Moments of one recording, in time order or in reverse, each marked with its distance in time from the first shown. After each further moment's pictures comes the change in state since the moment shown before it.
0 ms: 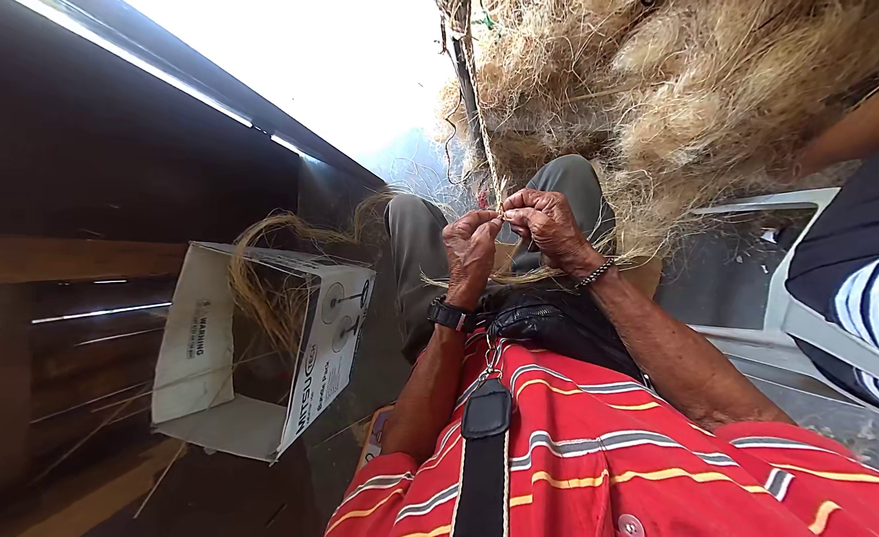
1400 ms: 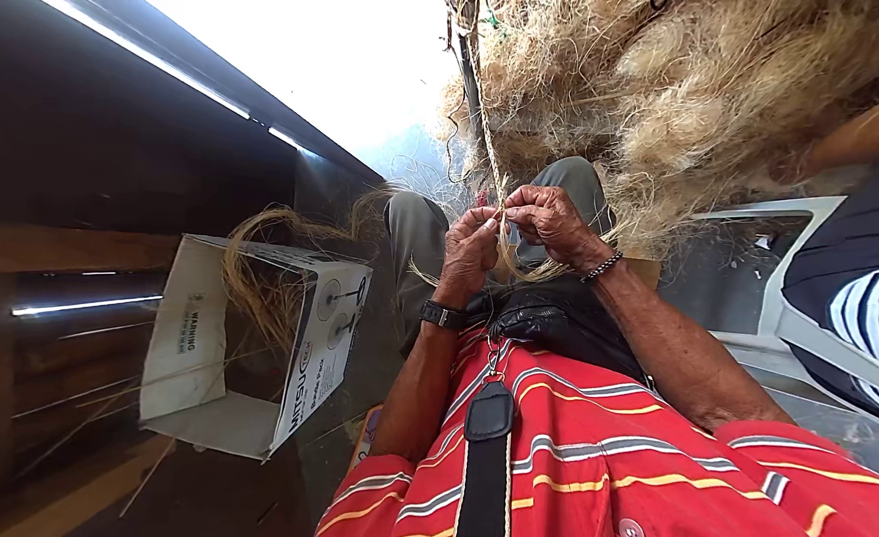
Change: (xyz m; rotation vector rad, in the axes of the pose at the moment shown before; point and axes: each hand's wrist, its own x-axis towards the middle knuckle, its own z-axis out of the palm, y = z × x) left_hand 0.007 -0.015 -0.011 -0.611 -0.264 -0.137; right_hand 0.009 -0.007 -0.007 0.036 -0.121 0.087
